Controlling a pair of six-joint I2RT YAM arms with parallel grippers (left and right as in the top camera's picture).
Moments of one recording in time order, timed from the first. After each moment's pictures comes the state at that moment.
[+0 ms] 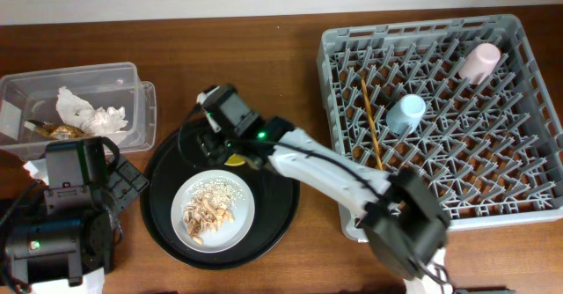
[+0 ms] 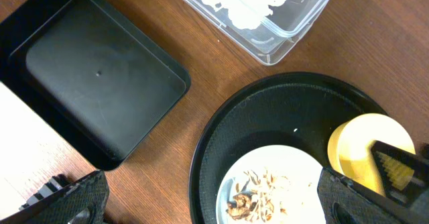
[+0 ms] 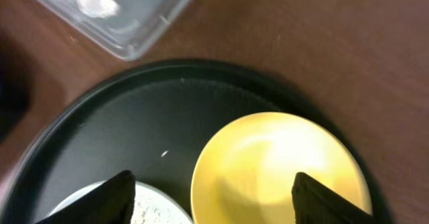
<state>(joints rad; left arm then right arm) 0.09 0.99 1.27 -1.33 -0.30 -0.63 0.84 2.06 1.61 -0.40 -0.04 0.21</state>
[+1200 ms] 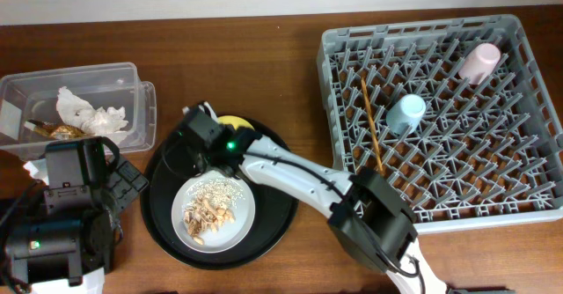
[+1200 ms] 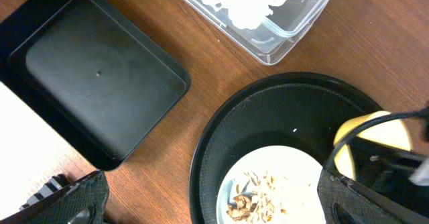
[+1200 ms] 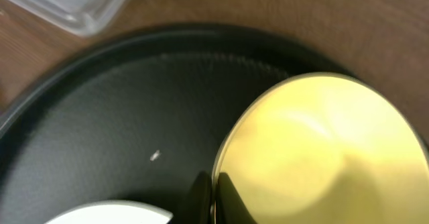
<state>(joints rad) 0.09 0.99 1.27 -1.33 -0.30 -0.63 0.92 2.20 1.80 -0.57 0.11 0.34</state>
